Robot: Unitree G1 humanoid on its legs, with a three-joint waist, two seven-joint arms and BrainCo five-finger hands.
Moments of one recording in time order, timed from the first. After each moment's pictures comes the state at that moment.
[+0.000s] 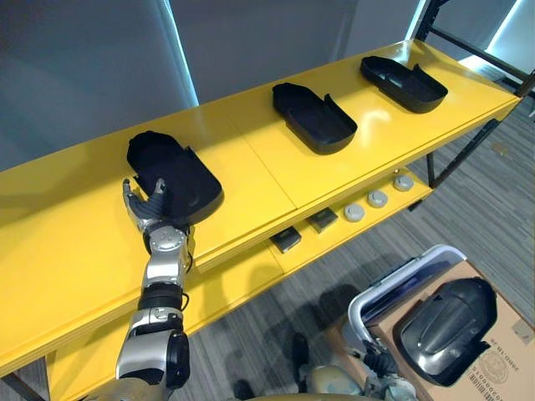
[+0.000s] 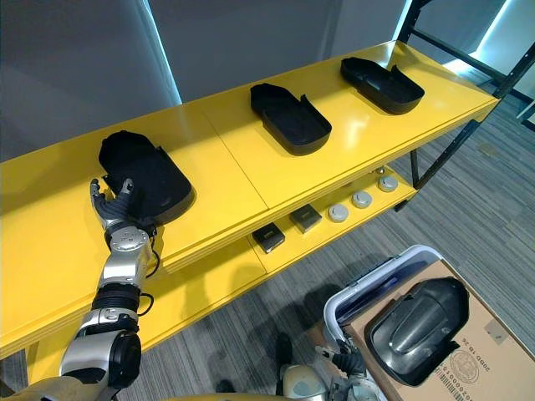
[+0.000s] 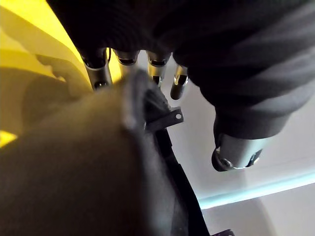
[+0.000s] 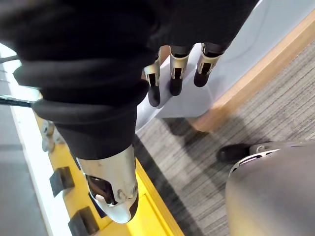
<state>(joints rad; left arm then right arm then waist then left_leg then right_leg) -0.53 0.19 0.28 0.55 0.12 0.06 0.59 0.20 -0.05 -0.12 0.76 0.11 -0.11 -0.06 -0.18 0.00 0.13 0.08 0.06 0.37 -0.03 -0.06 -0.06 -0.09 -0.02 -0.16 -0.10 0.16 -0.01</state>
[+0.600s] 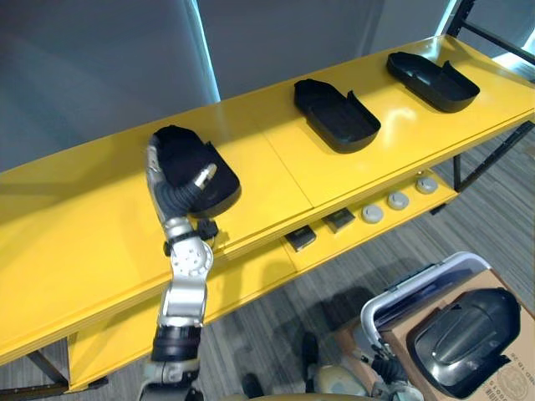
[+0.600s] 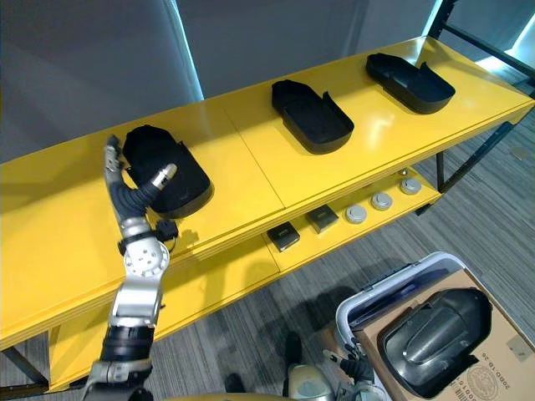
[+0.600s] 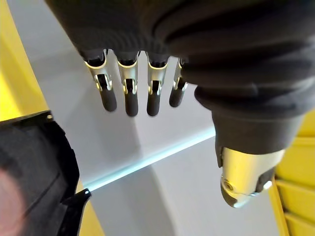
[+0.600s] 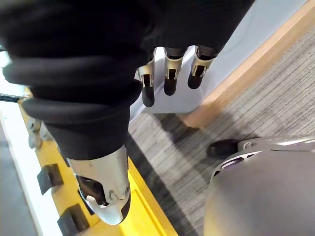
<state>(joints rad) -0.08 0.05 -0.08 -0.11 0.44 -0.05 0.44 0.21 -0.07 -0.15 0.81 0.15 -0.12 -0.04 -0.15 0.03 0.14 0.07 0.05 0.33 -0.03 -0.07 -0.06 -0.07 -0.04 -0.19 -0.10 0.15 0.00</state>
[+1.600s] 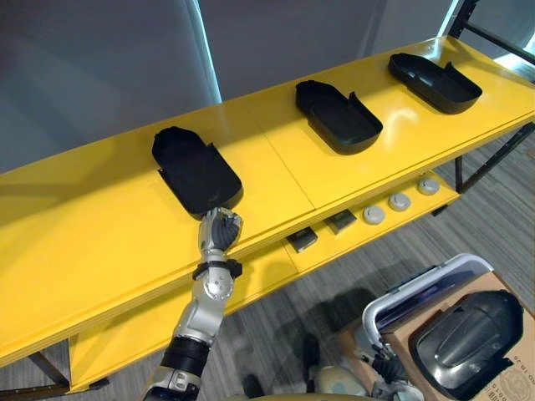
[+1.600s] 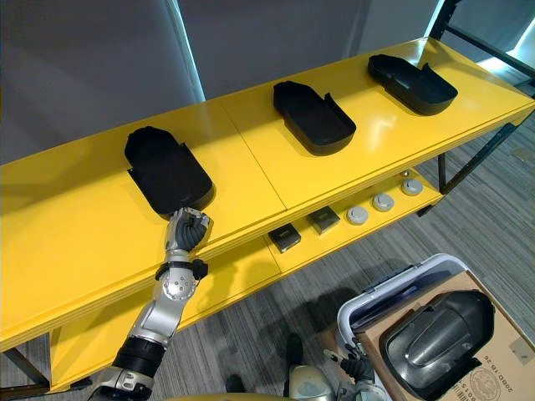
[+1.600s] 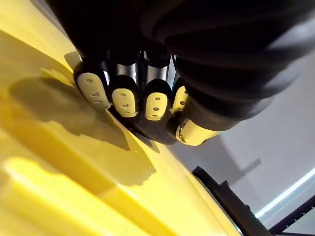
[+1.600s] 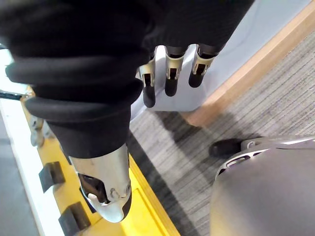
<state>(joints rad) -0.23 0.10 -0.10 0.28 0.60 0.04 0.42 0.20 -0.07 -0.14 0.81 0.14 -0.12 -0.04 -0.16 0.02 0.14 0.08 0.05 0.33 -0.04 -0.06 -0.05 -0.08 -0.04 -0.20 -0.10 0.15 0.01</state>
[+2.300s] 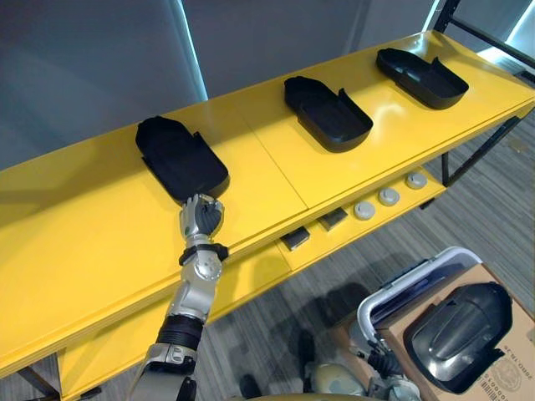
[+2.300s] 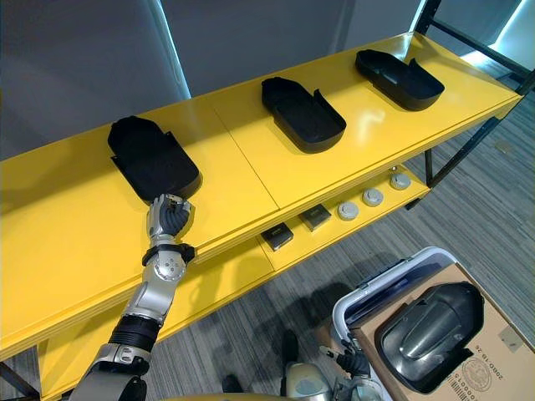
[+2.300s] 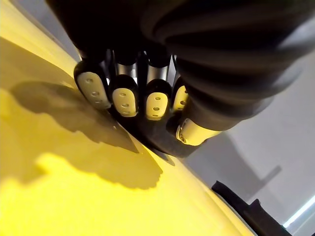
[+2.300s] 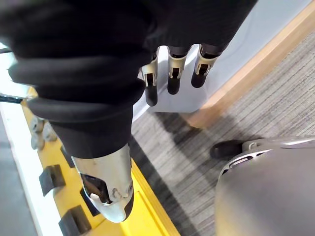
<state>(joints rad) -0.23 0.11 -0.04 0.20 0.56 0.05 0.44 0.18 -0.07 -0.14 0.81 0.12 -0.11 -0.04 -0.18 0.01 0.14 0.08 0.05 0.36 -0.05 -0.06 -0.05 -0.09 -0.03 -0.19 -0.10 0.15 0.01</state>
